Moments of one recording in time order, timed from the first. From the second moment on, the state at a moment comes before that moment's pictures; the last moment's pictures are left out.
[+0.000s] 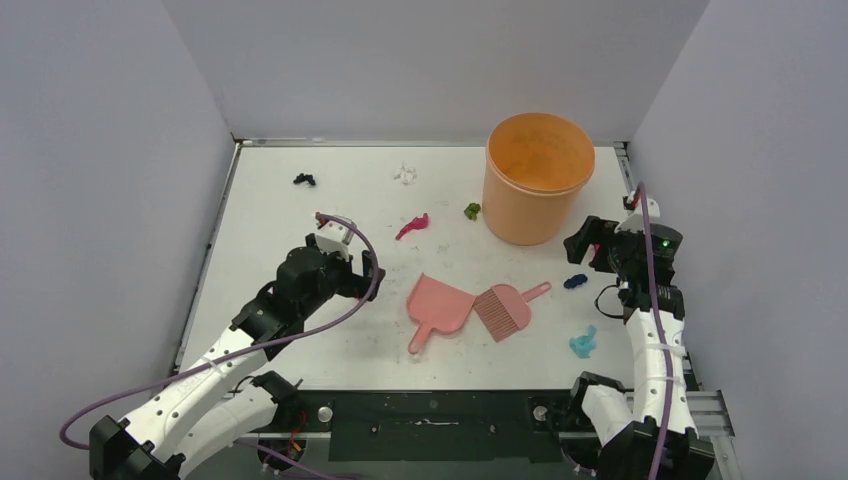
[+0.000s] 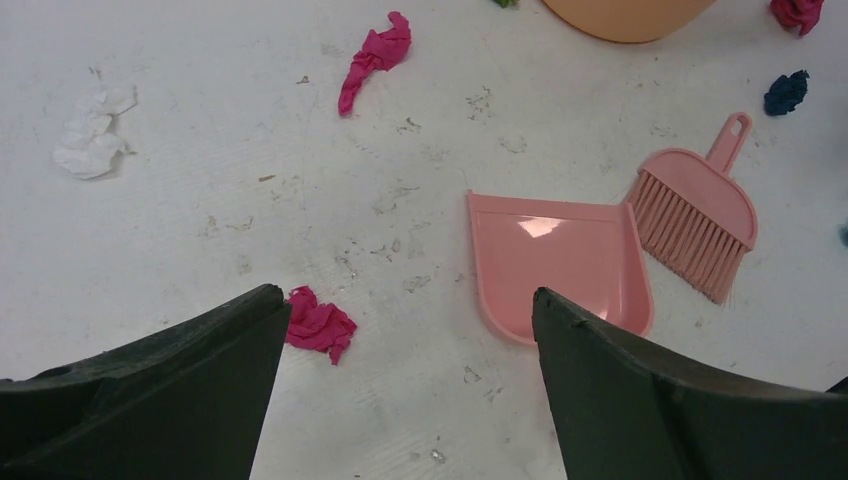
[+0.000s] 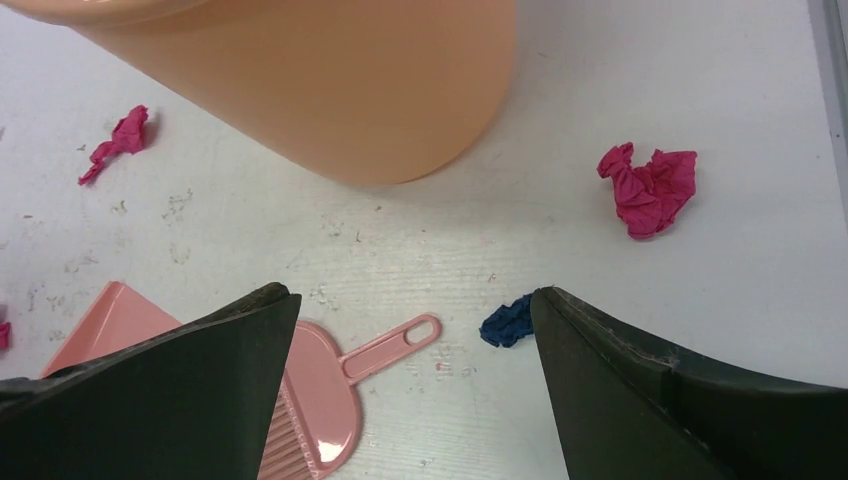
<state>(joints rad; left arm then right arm) -0.63 0.81 0.63 -0.21 -0.10 -0.26 -0.29 0.90 0.71 -0.33 -0.41 0.08</state>
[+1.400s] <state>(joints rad) -1.04 1.56 1.11 -0.17 -0.20 -0.46 -0.26 0.82 0.65 -0.40 -0.65 -0.34</state>
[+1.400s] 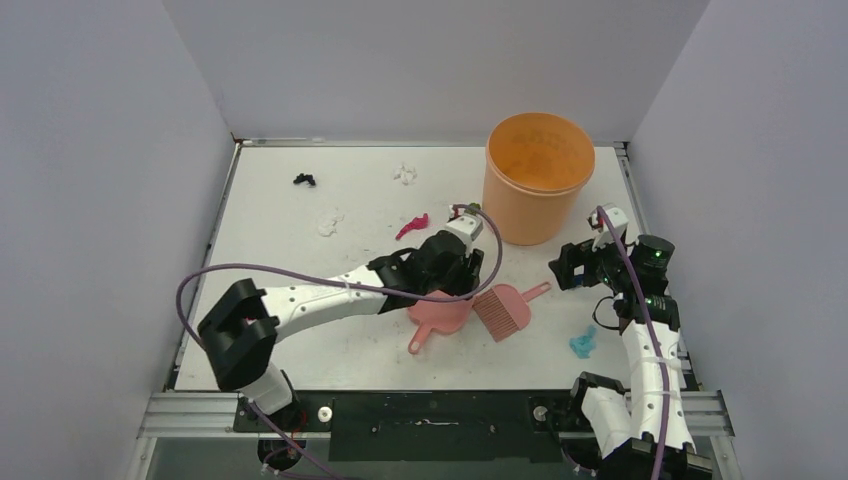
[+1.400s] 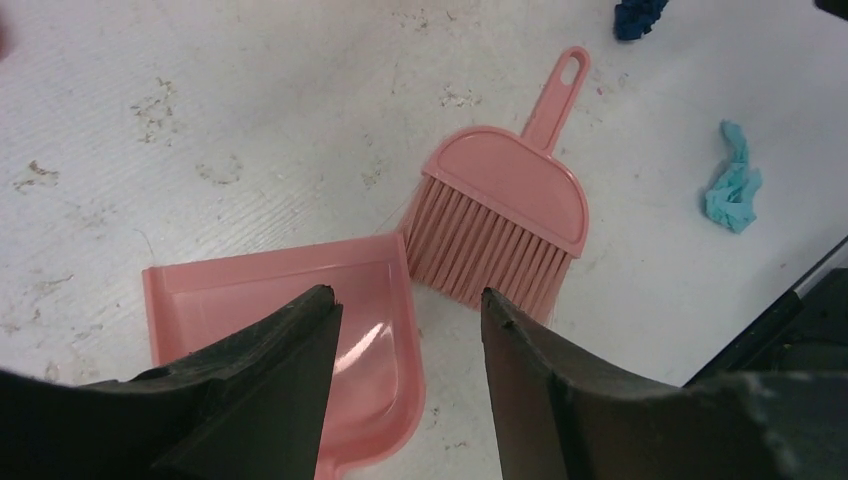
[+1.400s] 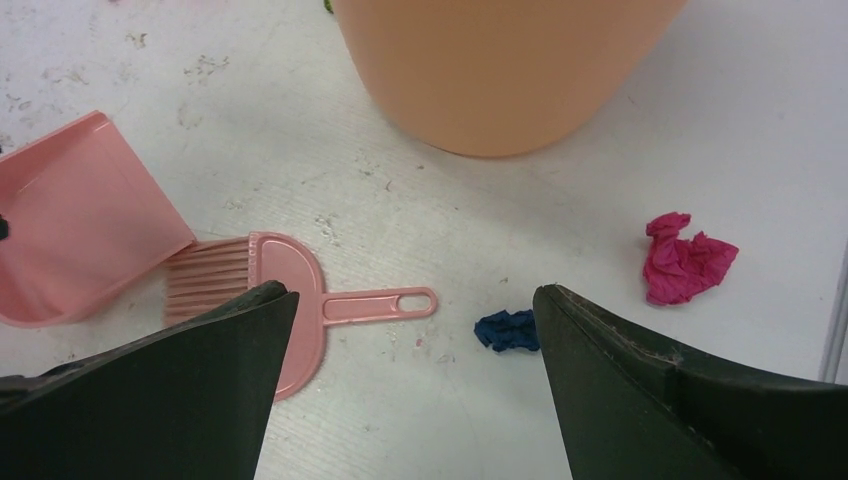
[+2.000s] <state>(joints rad) -1.09 2.02 1.52 -0.28 -0.17 -0.36 -0.26 0.85 0.65 -0.34 -0.50 -0.25</state>
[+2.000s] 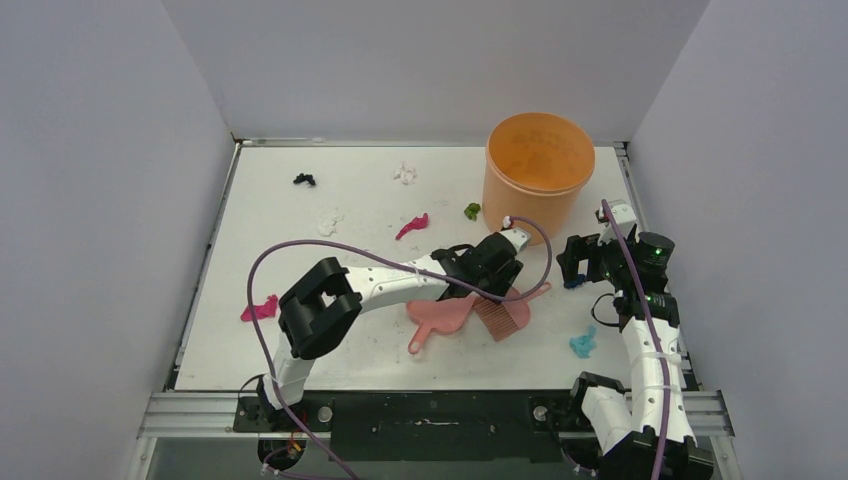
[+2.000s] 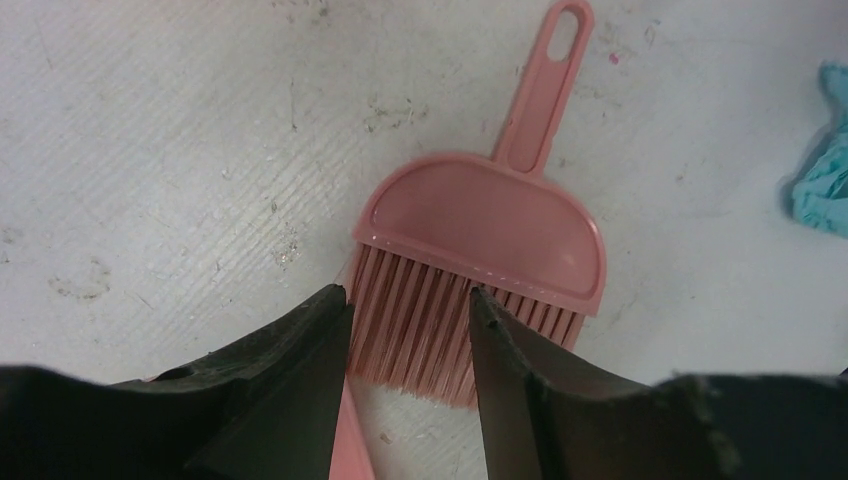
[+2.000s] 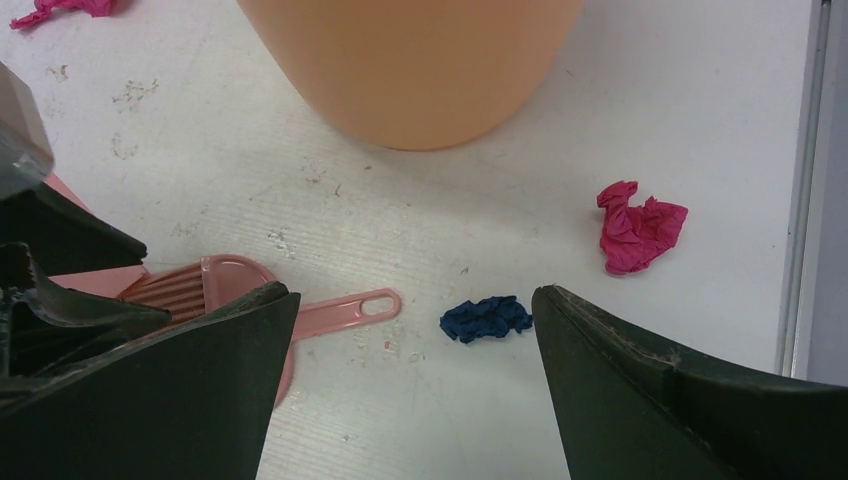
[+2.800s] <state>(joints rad) -1.12 2.13 1.64 -0.47 -0.16 -0.23 -0.26 0.86 0.65 -0.35 -0.49 -0.25</state>
